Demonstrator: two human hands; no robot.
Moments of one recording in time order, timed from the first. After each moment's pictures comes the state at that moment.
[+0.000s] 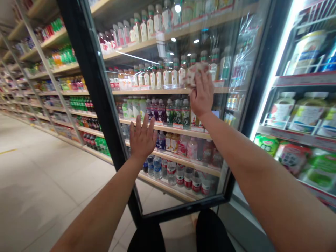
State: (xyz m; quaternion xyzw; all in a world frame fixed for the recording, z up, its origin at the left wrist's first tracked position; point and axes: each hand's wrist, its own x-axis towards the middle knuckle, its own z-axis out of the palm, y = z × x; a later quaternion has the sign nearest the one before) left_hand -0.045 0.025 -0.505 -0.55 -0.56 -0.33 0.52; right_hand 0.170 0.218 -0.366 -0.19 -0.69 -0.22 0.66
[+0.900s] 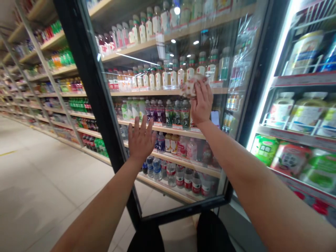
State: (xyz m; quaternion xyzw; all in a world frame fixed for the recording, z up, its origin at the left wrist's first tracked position) left_hand -0.044 0.023 -0.504 -0.55 -0.57 -0.33 0.51; right_hand 0.168 0.210 -0.401 -0.21 -0.68 -0.24 0.66
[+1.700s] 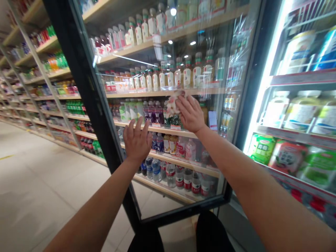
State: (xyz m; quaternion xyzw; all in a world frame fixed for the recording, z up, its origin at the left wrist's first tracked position) left_hand -0.042 0.021 -0.501 -0.54 -0.56 -0.36 0.52; right_hand 0.174 0.198 -0.425 -0.13 -0.78 -0.28 0.55
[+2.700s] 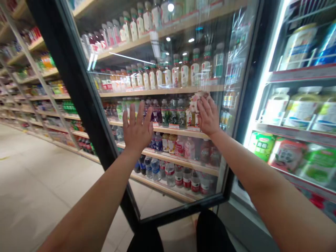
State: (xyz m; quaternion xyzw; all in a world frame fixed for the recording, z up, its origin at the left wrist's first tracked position) left_hand -0.028 0.036 -0.457 -0.58 -0.56 -0.33 0.49; right_hand 0.231 0.243 -0.462 -0.16 -0.72 -0.32 0.60
